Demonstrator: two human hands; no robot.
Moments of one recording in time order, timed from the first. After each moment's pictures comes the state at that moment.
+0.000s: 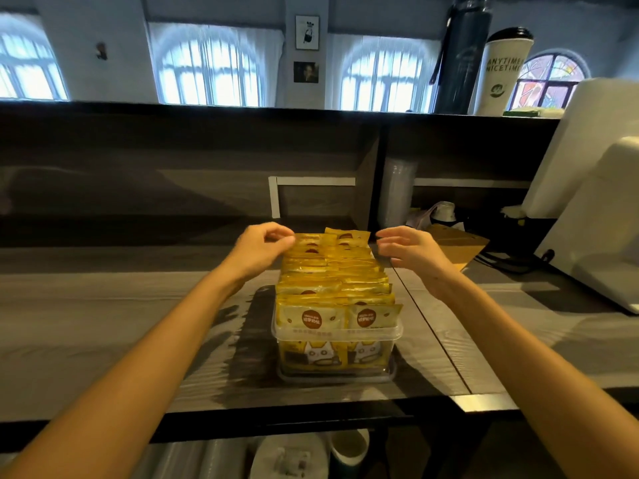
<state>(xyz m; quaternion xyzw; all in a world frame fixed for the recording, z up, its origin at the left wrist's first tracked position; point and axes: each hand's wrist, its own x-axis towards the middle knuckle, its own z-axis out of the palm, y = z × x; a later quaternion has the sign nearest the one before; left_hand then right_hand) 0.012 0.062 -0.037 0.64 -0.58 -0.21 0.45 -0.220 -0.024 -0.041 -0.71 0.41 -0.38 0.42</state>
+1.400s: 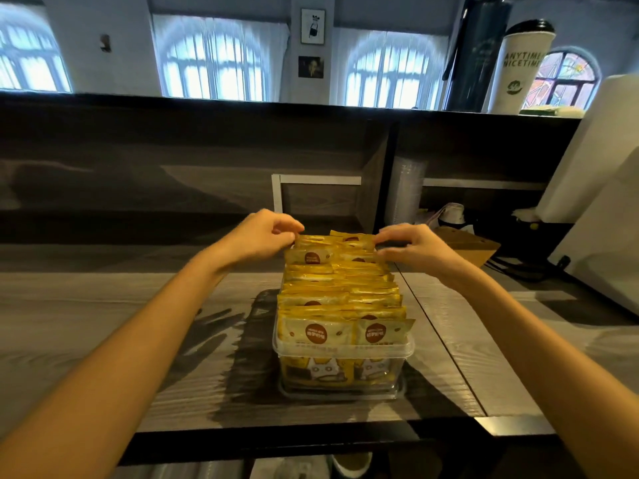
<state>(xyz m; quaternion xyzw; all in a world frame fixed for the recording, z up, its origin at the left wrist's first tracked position) 0.022 0.049 -0.009 0.66 -0.67 -0.17 0.31 -0.212 -0.047 -0.028 -0.83 0.38 -0.28 0.29</state>
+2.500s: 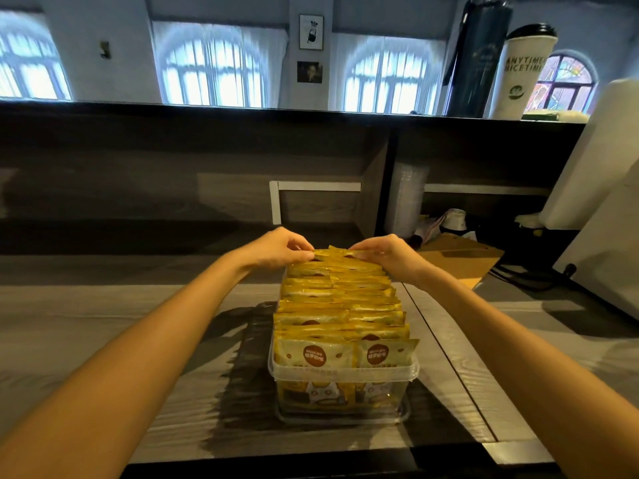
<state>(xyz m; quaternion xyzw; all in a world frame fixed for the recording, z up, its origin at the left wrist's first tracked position) 0.024 0.004 -0.024 0.65 -0.67 -0.25 0.26 -0.180 -0.072 -0.040 -0.86 0.35 -0.24 0.30</state>
